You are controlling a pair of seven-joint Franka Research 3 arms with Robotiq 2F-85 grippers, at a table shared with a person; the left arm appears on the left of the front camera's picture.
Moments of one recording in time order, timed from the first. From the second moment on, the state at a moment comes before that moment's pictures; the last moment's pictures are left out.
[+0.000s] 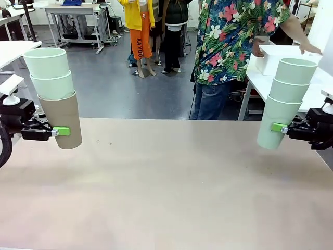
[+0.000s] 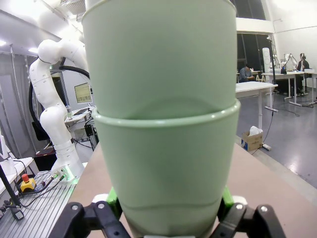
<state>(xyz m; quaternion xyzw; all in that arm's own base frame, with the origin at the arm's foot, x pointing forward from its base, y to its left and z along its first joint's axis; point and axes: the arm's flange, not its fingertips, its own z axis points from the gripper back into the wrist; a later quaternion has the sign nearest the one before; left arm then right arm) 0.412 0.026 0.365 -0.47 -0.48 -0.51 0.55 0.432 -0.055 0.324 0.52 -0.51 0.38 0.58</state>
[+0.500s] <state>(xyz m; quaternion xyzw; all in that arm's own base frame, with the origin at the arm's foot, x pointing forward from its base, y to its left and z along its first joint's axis) 0.412 0.026 0.365 -0.47 -0.48 -0.51 0.55 0.432 -0.055 0.324 0.52 -0.51 0.38 0.58</state>
